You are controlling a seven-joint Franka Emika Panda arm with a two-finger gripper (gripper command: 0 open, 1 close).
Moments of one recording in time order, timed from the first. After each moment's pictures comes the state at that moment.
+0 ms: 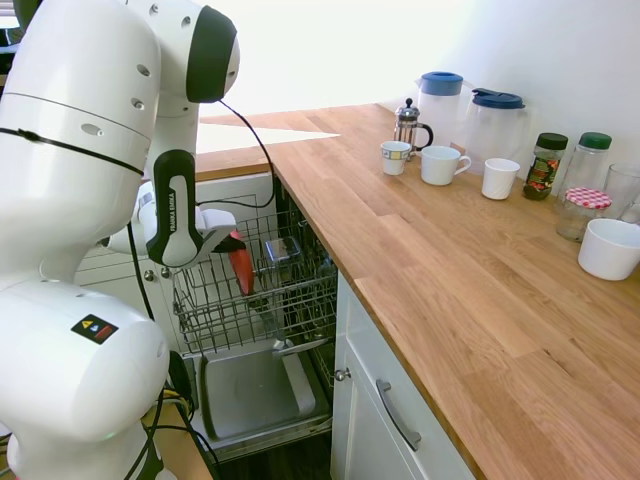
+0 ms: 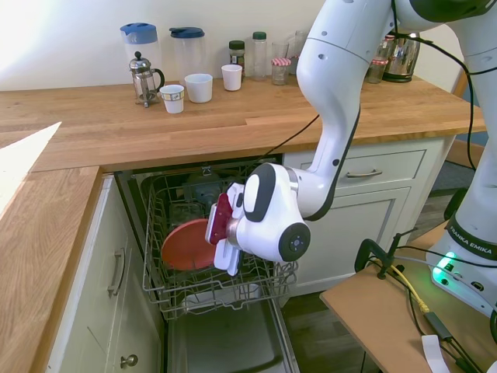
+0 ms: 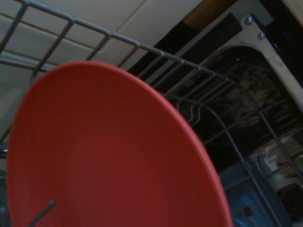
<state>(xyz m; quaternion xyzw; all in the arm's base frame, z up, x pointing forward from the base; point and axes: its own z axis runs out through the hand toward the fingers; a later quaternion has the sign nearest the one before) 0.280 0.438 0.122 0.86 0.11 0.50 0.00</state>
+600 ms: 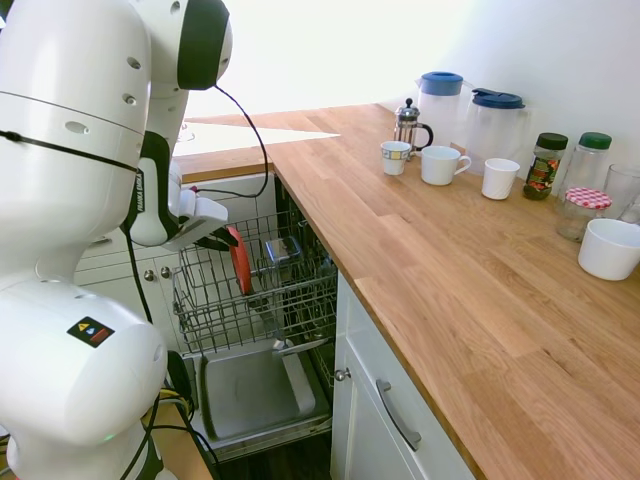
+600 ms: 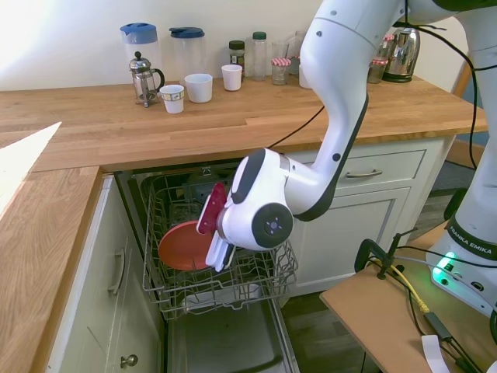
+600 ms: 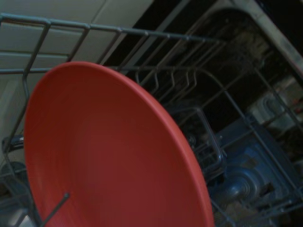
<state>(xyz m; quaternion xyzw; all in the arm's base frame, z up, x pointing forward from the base) 0.271 0.463 0.175 0.92 -0.01 0.40 0.02</state>
